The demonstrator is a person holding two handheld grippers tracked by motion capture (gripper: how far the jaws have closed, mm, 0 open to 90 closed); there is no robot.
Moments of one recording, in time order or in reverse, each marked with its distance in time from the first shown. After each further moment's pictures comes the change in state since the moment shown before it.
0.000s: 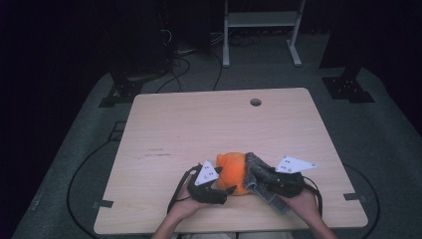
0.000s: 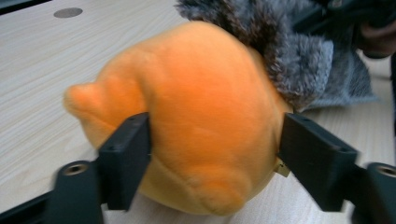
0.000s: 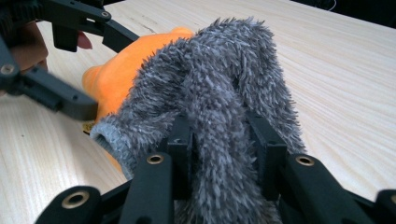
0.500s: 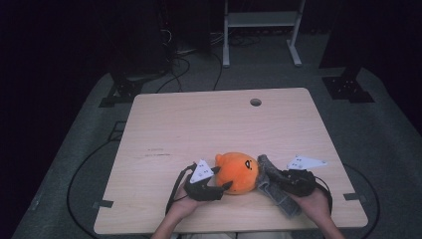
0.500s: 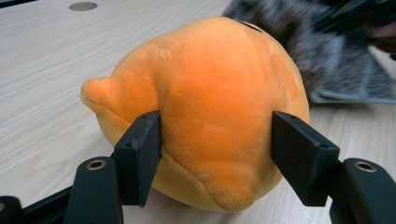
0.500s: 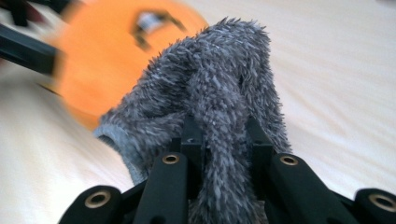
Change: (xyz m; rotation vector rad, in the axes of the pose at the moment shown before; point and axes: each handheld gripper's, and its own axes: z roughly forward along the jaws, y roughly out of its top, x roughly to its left) left arm 0.005 -0.007 0.000 -0.012 0.033 -0.043; right arm -0.023 -0.016 -0.018 0.095 -0.052 0.112
